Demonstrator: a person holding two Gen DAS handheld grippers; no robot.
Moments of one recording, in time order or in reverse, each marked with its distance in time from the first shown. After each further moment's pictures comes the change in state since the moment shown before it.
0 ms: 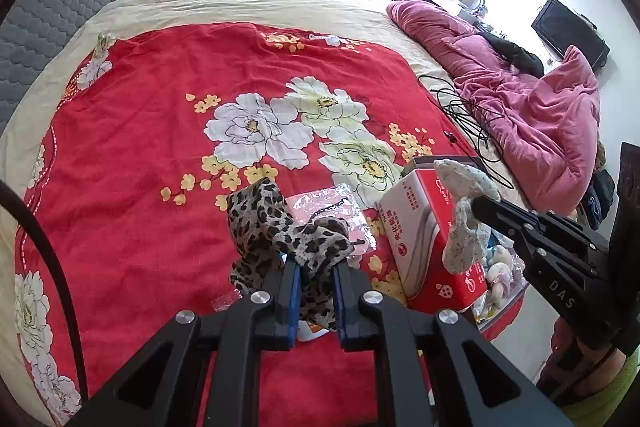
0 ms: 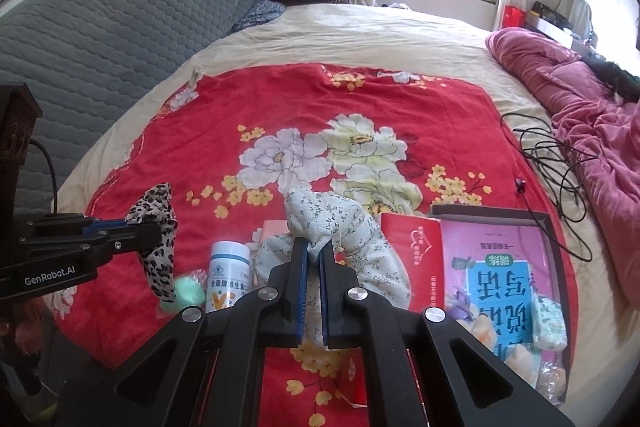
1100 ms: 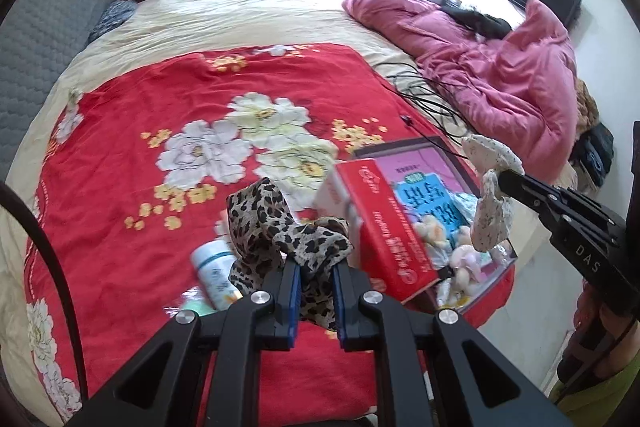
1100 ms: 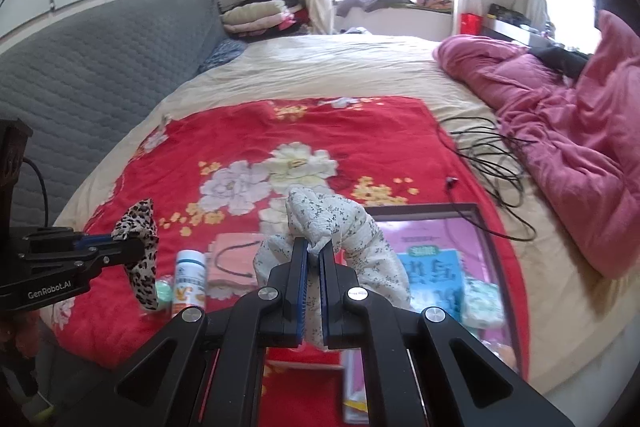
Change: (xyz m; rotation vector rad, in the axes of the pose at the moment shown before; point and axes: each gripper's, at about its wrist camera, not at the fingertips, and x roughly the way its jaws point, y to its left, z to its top) left arm -0.012 -0.111 -0.010 0.171 -0.014 0.026; right arm -0.088 -0.085 -0.034 0.122 -0.114 -0.084
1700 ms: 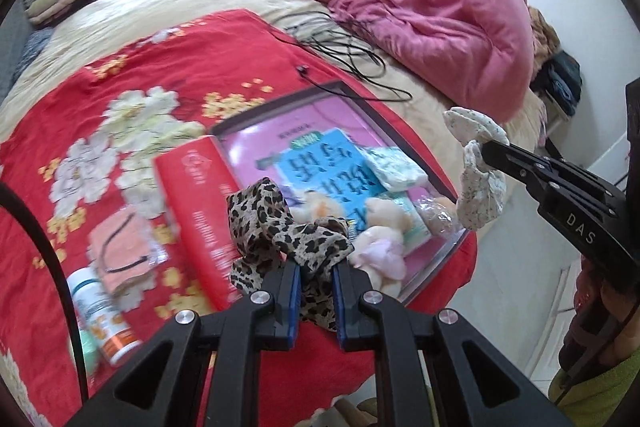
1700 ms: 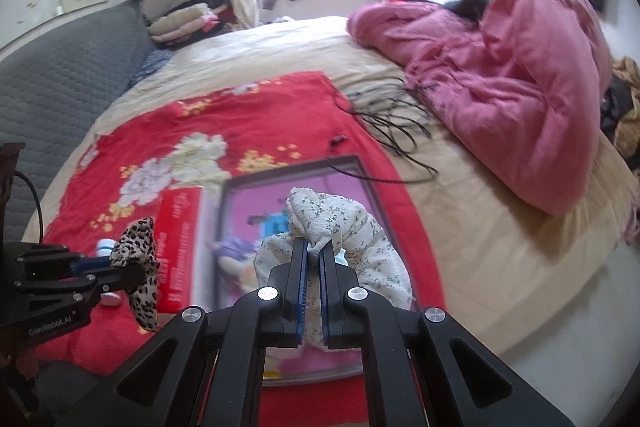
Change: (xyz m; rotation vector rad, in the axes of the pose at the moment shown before) left arm 0.087 -0.147 -0.002 0.207 0.139 -0.104; right arm -0.023 -0.142 -0.055 0.169 0.051 -0.161
